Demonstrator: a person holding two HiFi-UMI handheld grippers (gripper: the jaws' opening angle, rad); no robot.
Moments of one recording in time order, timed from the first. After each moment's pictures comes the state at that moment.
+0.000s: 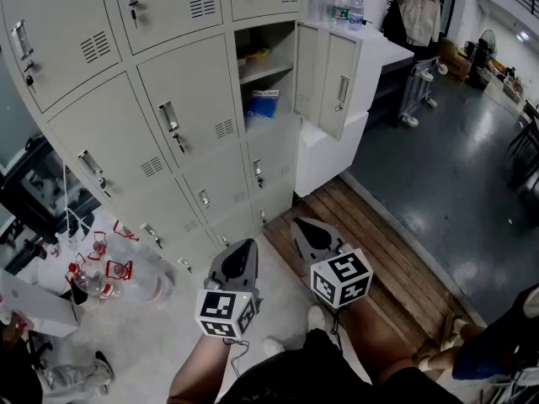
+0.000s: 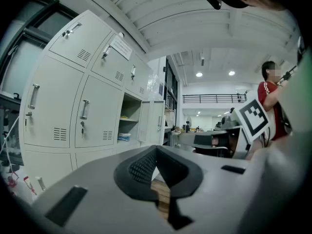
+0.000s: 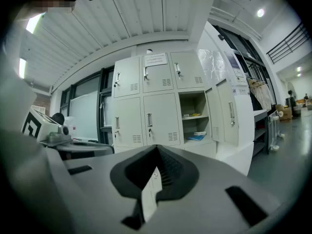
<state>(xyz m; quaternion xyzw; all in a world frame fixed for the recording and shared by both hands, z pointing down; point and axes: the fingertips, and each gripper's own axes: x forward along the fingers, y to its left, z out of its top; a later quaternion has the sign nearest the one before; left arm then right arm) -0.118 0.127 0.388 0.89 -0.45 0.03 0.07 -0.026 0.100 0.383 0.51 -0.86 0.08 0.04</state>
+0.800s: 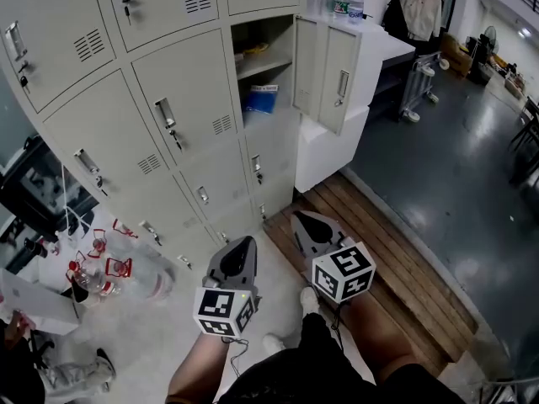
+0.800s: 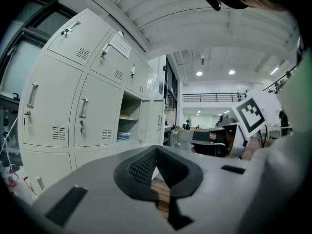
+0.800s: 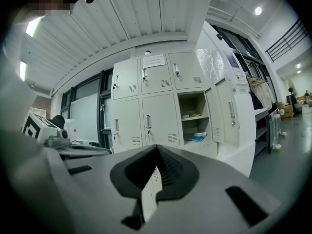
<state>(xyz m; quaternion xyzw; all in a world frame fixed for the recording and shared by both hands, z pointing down) -0.113 0.122 0.392 0.89 -0.45 0.04 0.07 -0.018 0.089 0.380 0.50 -0.86 0.08 0.03</state>
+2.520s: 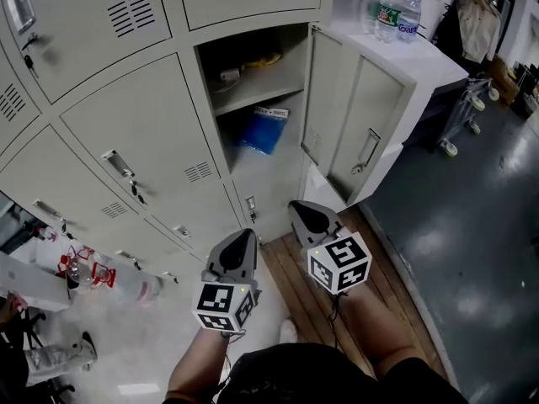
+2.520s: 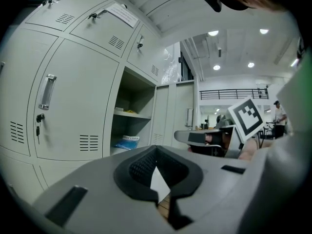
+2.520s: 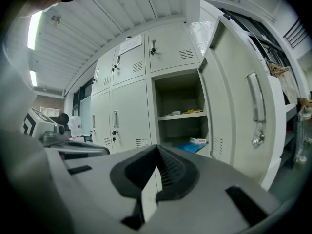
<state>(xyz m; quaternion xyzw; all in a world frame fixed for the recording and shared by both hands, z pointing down) 0.003 -0.161 0.412 0.84 -0.53 0.04 0.09 0.083 -0.217 0.405 0.41 -0.91 0.08 0.05</state>
